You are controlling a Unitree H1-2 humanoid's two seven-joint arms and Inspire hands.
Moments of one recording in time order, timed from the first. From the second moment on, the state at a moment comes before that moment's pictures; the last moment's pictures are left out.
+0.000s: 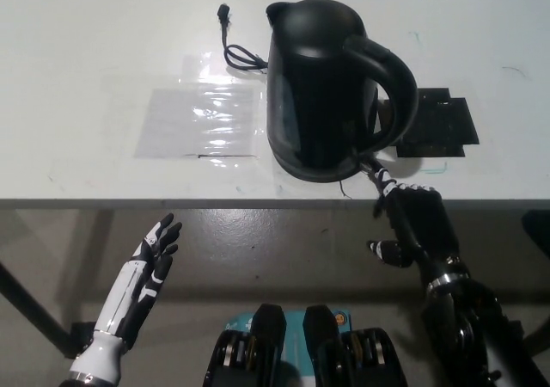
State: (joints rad) left_arm -0.05 0.17 -0.02 0.07 0.03 -0.27 -0.09; right_arm -0.36 -0.17 0.33 0.18 -0.90 0.10 -0.10
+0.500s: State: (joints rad) left_arm -0.05 0.17 -0.02 0.07 0.03 -0.27 -0.09; right_arm -0.18 -0.18 0.31 -0.07 -0.64 0.02 -0.01
